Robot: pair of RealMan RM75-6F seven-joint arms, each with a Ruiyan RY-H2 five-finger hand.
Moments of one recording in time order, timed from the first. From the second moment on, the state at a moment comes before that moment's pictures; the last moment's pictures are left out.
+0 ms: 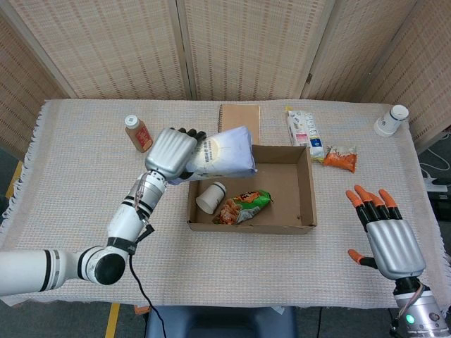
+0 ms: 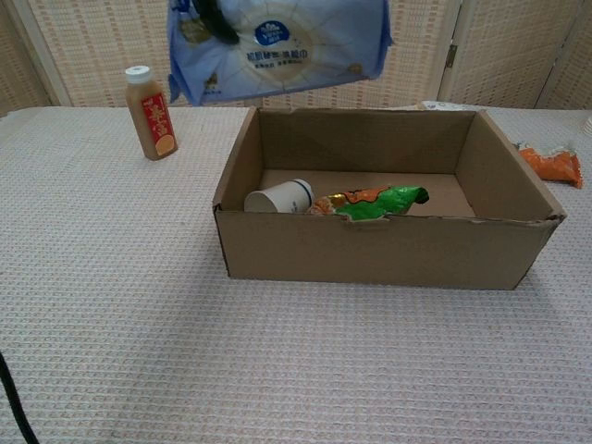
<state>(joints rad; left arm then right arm) -1.31 -1.18 -0.29 -1.88 0.43 1.09 0.83 0.17 -0.81 0.04 -2.36 -1.38 1.42 -0.54</state>
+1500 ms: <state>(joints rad) -0.87 -0.91 -0.06 -2.04 1.01 1.40 0.51 0.14 -0.77 0.03 -2.36 -1.47 1.41 -0.47</state>
